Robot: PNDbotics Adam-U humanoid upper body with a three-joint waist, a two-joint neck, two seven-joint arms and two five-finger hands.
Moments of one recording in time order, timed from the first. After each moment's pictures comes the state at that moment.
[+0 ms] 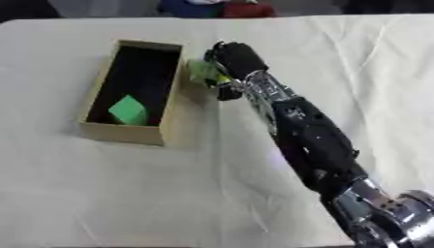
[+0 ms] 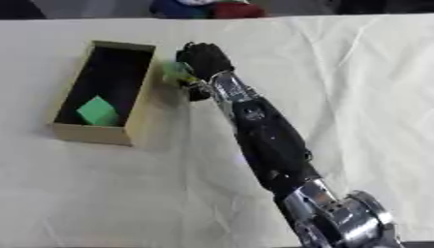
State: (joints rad) left arm -0.11 0.34 0.33 -1.98 -0.19 -0.20 0.19; right arm -1.13 0.11 0.08 -0.62 1.45 -0.16 -0.11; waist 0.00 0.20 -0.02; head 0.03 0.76
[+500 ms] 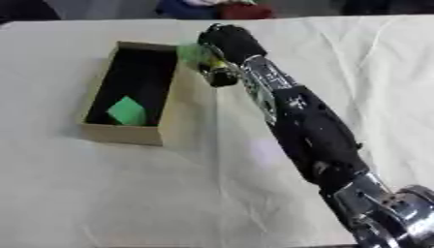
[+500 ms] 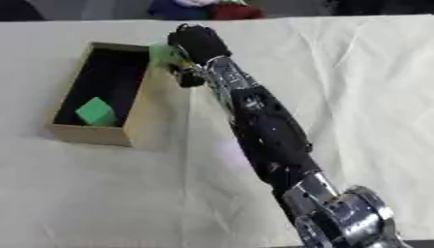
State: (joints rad) left arm -0.11 0.34 0.33 -1.98 -0.19 -0.20 0.18; right arm -1.18 0.10 0.10 -0.73 1.39 -0.17 -0.07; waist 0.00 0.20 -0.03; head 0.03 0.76
